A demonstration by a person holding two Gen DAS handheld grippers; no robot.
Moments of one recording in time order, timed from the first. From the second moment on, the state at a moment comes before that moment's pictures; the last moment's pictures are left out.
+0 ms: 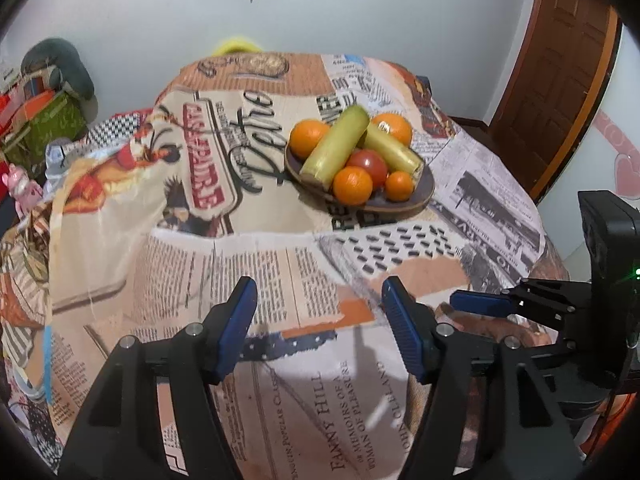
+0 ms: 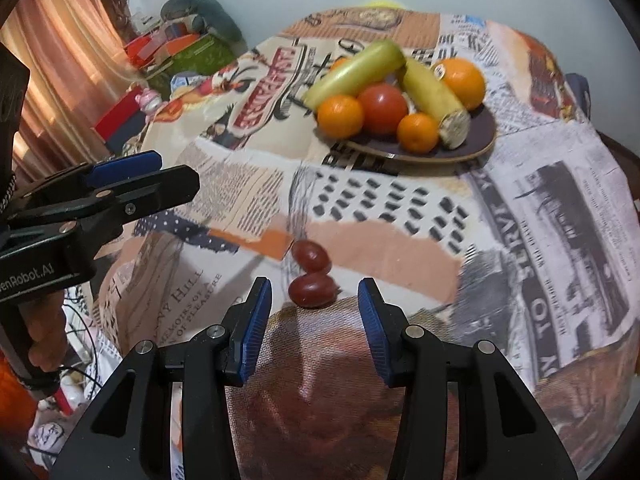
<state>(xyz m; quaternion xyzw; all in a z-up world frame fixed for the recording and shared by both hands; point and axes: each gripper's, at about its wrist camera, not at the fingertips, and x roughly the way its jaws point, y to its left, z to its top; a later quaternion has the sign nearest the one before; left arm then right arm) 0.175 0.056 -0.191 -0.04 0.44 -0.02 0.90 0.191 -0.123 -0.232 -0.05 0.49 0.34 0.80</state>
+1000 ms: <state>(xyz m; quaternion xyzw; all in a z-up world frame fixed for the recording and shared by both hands) 0.208 -0.002 -0.244 -0.02 0.50 -0.09 0.86 0.209 -0.169 -0.221 -0.06 0.45 0.28 0.85</state>
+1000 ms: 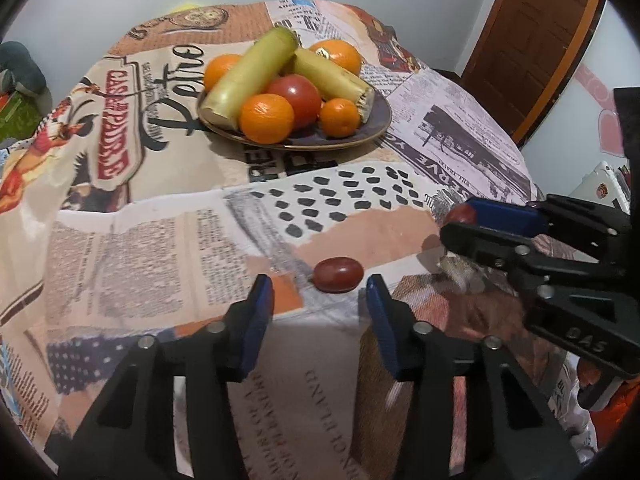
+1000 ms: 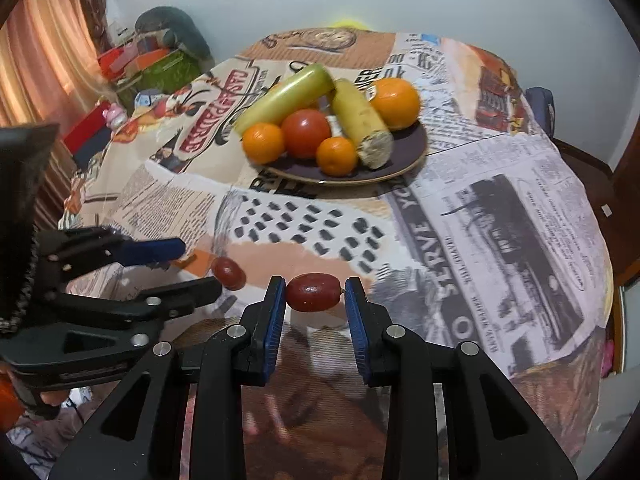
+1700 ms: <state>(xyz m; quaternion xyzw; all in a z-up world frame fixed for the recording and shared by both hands) 0.237 -0.013 -0.255 -0.03 0.51 -0.09 0.85 0.225 -0.183 -0.234 -0.04 0.46 0.27 0.84</state>
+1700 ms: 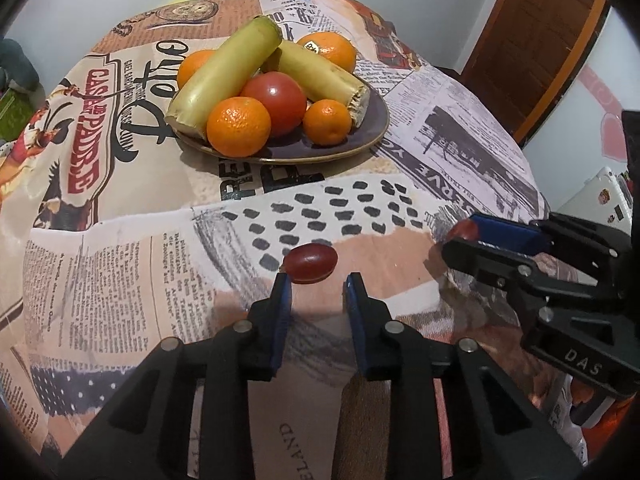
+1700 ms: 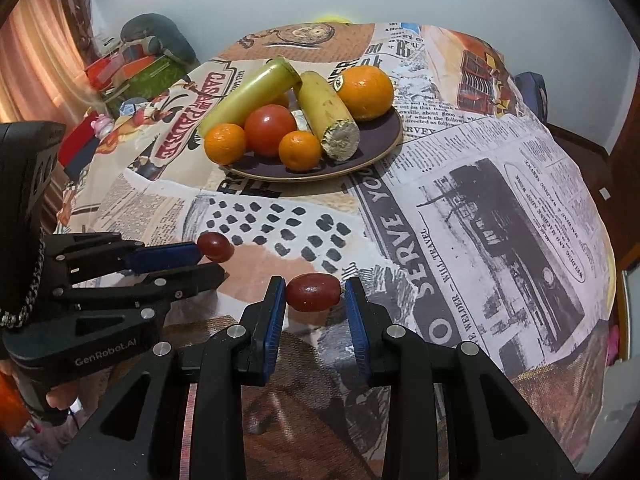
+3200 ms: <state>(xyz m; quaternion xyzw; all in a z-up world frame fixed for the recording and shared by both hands) 0.293 0.023 -0.182 -0.05 0.41 -0.07 0.91 0.289 -0.140 -0.198 -0.07 0.39 0.30 0.87</state>
